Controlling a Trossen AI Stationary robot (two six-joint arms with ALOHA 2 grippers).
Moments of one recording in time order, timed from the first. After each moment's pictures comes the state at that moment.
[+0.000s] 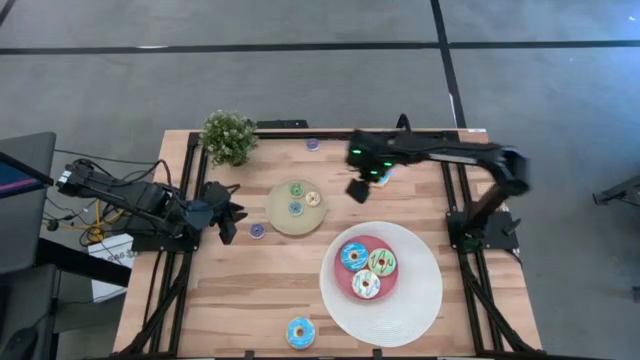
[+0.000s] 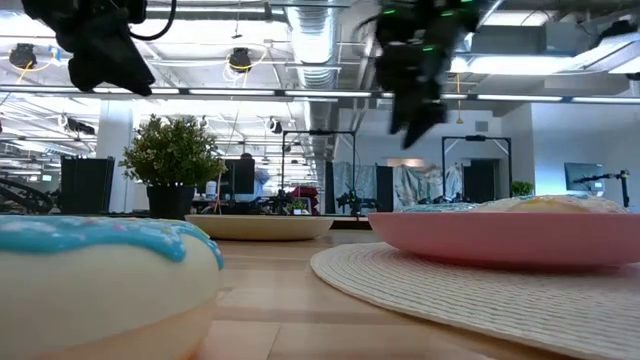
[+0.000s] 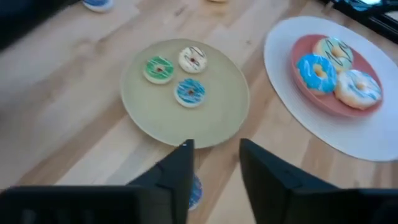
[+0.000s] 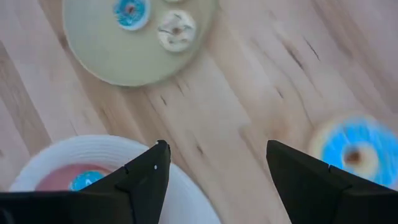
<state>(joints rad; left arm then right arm) -0.30 0.70 0.68 -0.74 -0.50 -0.78 -0.32 1.60 1.31 -0.88 -0.13 0.23</state>
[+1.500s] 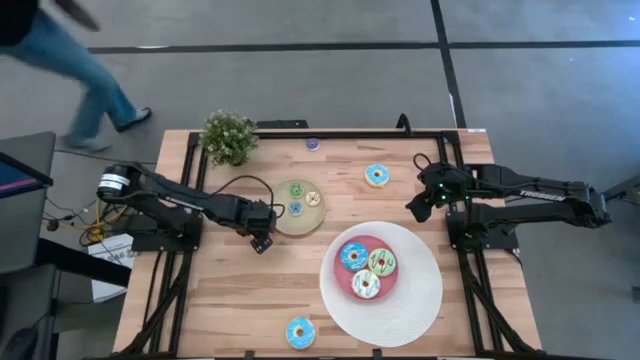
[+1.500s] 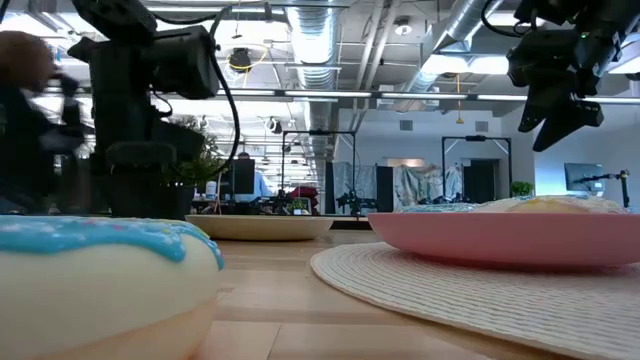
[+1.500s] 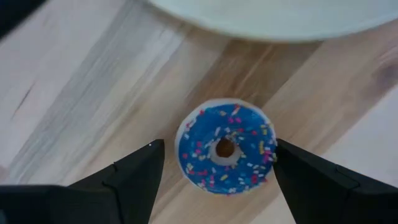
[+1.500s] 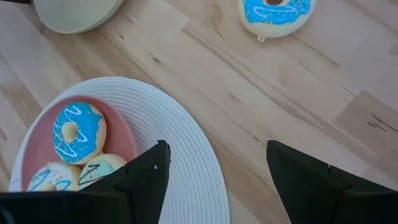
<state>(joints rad) -0.05 1.47 0.69 -0.62 -0.14 -0.76 -0.22 0.75 0.68 -0.94 0.01 0.62</state>
